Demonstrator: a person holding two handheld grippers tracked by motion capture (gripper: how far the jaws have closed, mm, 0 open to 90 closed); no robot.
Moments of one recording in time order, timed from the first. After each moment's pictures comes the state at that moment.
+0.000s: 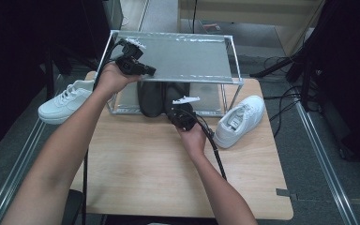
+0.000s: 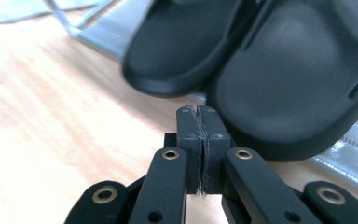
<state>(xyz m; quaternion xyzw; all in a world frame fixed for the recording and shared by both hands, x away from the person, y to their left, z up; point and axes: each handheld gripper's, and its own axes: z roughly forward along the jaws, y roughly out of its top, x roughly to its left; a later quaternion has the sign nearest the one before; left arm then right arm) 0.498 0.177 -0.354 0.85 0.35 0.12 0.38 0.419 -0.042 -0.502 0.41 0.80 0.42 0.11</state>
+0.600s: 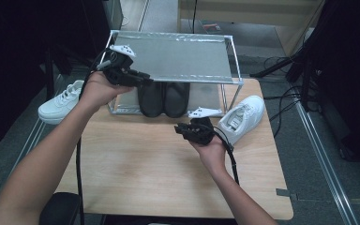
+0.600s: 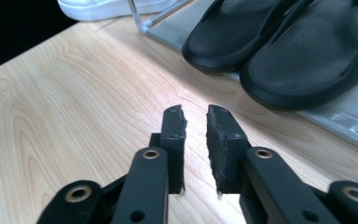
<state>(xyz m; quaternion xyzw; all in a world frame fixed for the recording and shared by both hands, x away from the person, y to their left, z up) 0.422 0.186 -0.333 0.85 0.30 0.10 0.41 0.357 -0.097 -0.475 0.34 0.81 0.47 0.08</state>
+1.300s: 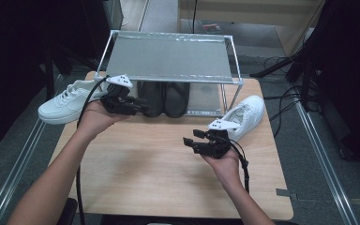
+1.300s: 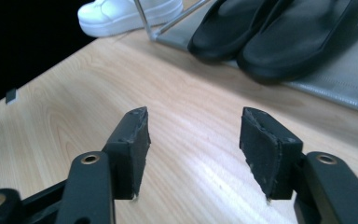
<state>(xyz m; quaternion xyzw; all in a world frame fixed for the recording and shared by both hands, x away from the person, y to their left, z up) 0.380 0.195 -0.390 0.85 0.31 0.07 0.42 0.318 -0.139 -0.475 0.36 0.78 0.51 0.06</state>
